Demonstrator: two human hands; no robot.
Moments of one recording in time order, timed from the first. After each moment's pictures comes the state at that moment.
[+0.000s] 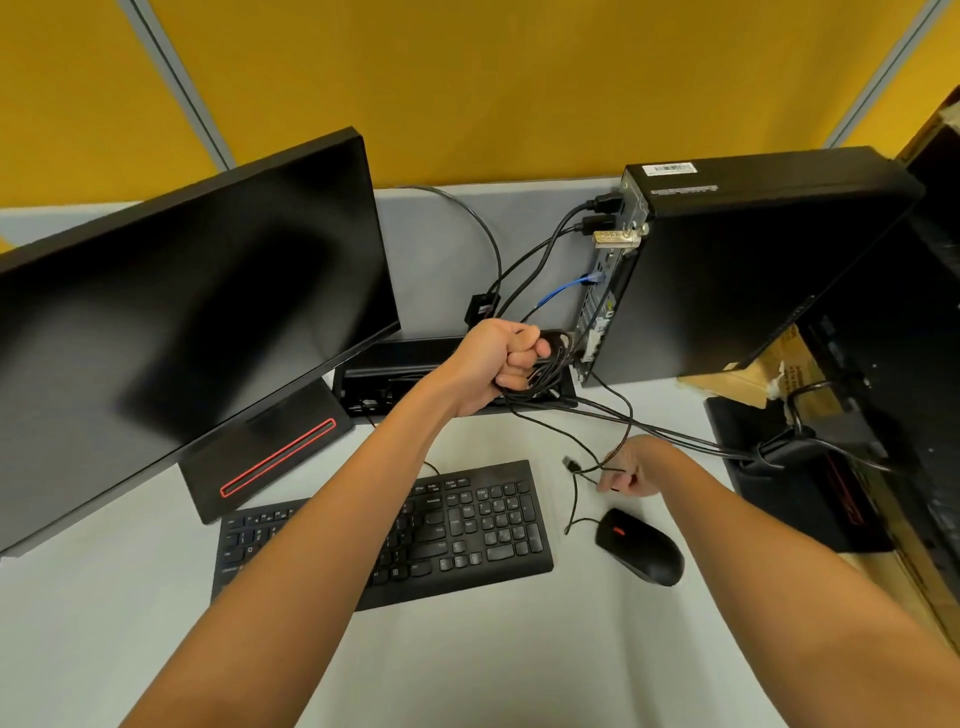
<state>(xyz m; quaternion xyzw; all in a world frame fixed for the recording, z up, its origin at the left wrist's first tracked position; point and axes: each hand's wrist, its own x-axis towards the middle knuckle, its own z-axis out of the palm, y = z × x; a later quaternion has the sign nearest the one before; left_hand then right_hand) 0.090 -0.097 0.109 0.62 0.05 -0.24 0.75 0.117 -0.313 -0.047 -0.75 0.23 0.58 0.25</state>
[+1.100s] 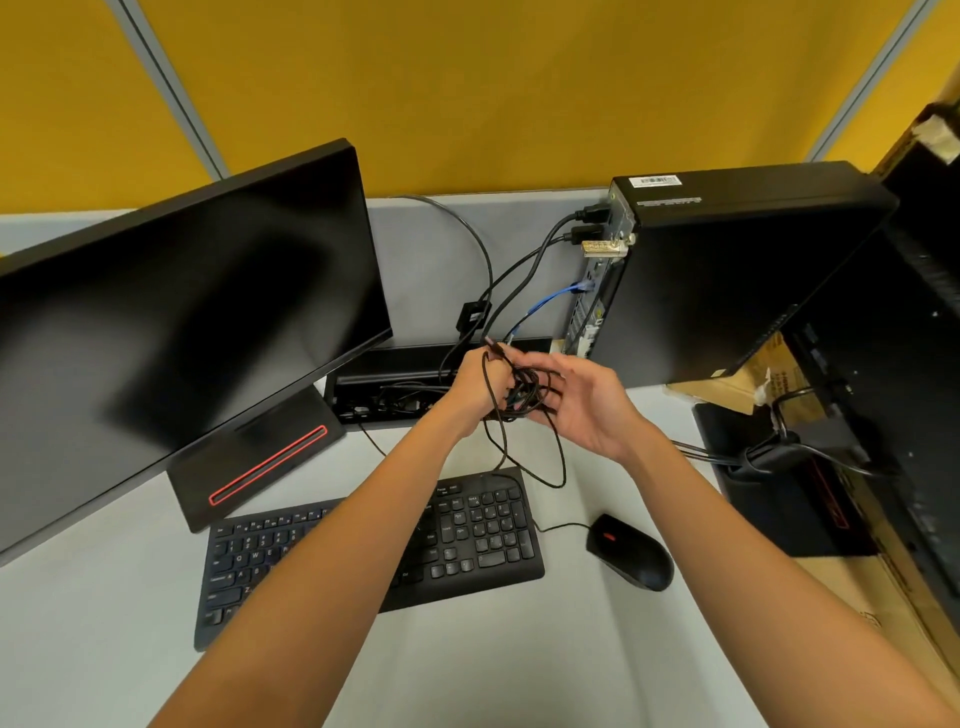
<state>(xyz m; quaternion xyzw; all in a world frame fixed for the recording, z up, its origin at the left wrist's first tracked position) 0.096 -0.109 0.069 0.74 0.16 -0.13 0.64 0.104 -0.260 0.053 -0.47 0.02 0.34 0.81</state>
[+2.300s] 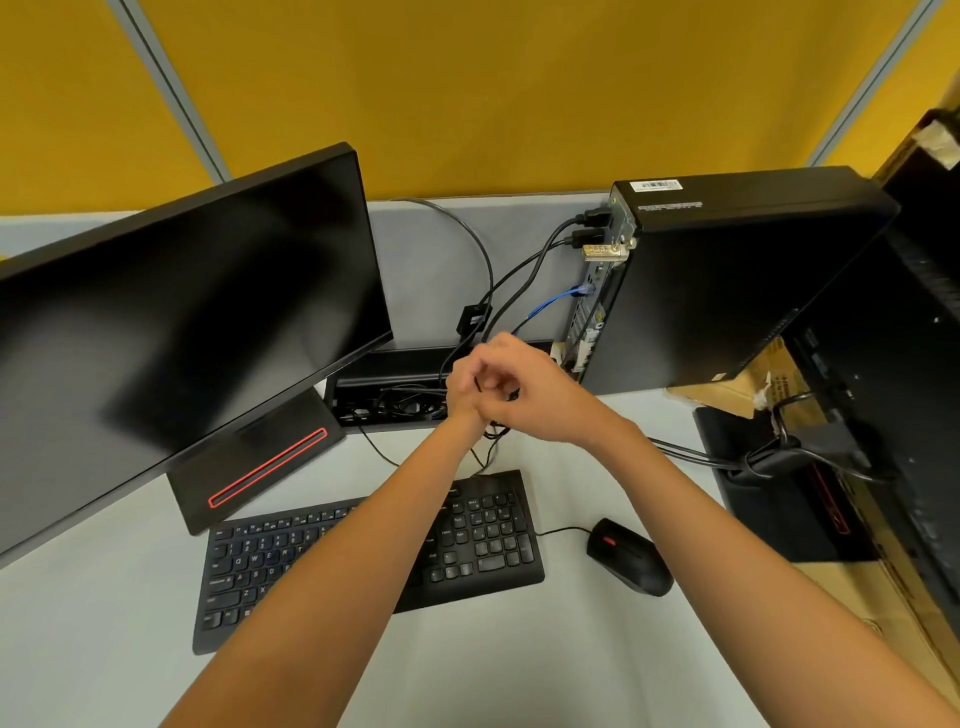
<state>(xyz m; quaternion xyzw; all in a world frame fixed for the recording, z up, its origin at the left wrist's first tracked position) 0.109 -0.106 0.025 0.77 0.14 -0.02 0.62 0.086 -0.215 0.109 -0.84 -0.33 0.13 0.40</state>
